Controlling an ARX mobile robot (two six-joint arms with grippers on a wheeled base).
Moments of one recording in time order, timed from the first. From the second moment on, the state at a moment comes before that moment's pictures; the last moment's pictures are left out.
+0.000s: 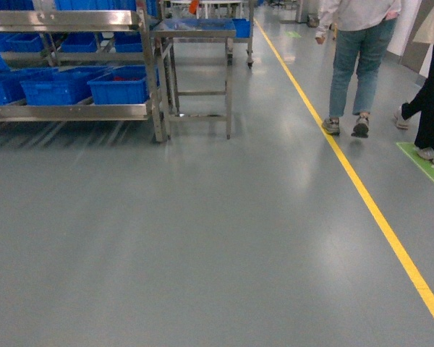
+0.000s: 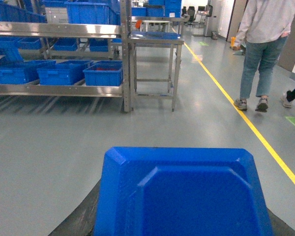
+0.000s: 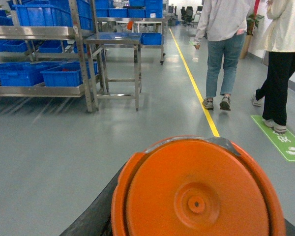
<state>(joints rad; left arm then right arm) 0.00 0.01 0.01 0.00 0.00 0.00 0.00 0.00 0.01 0.00 0.00 0.01</state>
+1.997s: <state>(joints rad) 0.00 0.01 0.01 0.00 0.00 0.00 0.00 0.00 0.01 0.00 0.00 0.01</state>
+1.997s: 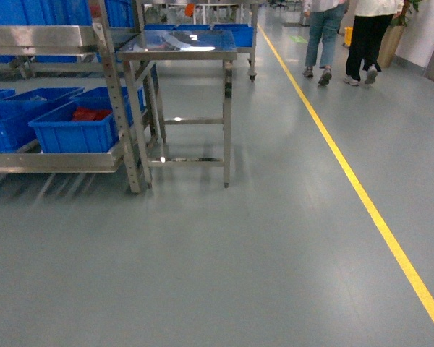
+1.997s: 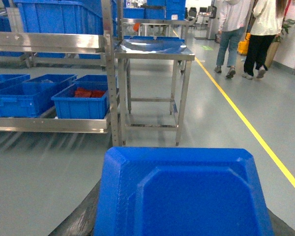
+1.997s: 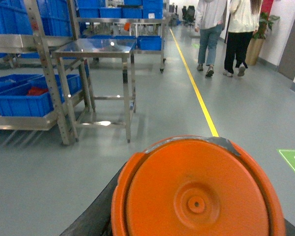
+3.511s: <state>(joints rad) 0.00 0.01 0.01 0.00 0.00 0.00 0.00 0.00 0.01 -0.01 0.00 0.01</state>
